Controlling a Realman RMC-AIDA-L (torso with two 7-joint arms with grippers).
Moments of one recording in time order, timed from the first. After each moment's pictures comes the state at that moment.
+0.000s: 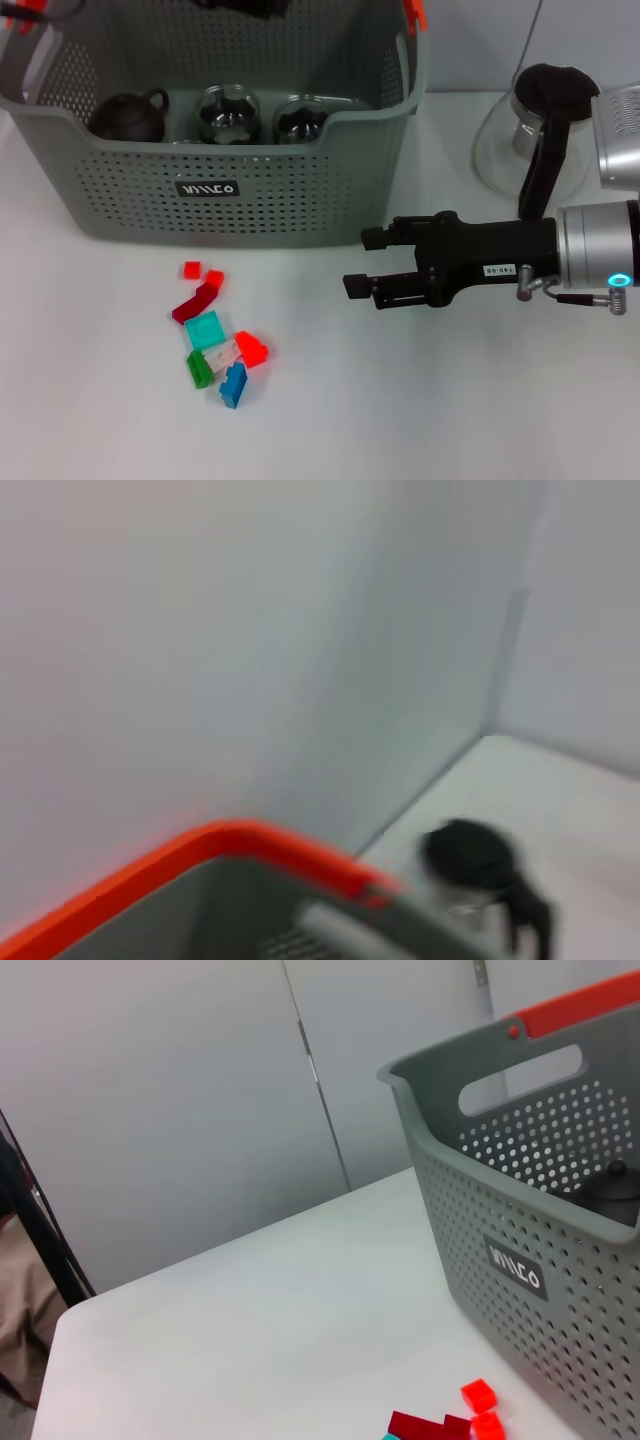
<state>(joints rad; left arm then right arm) -0.77 -2.05 0.83 1.50 2.29 1.60 -2.30 0.66 2.08 -1.06 -0.58 -1.82 -1.42 1.49</state>
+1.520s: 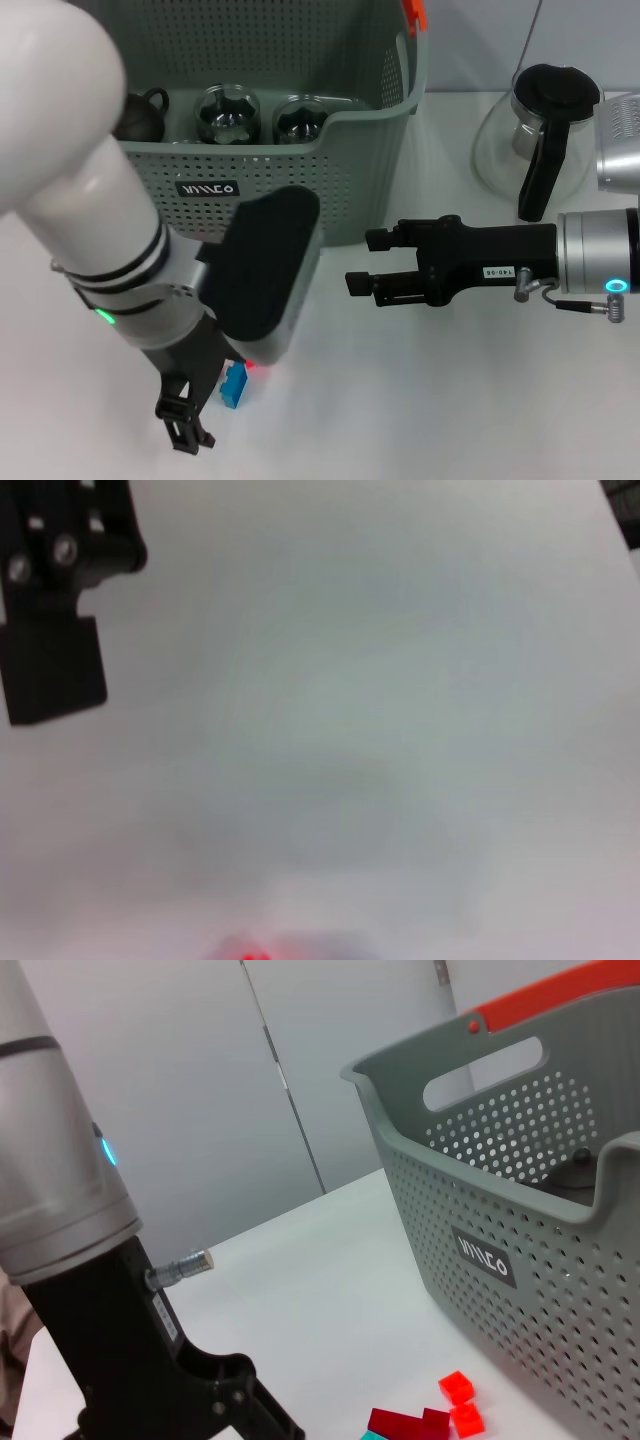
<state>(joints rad) -0.57 -2.17 1.64 1.50 2.74 1.79 -1.82 0.65 2.08 -1.04 -0.56 -1.83 -1.39 1.50</state>
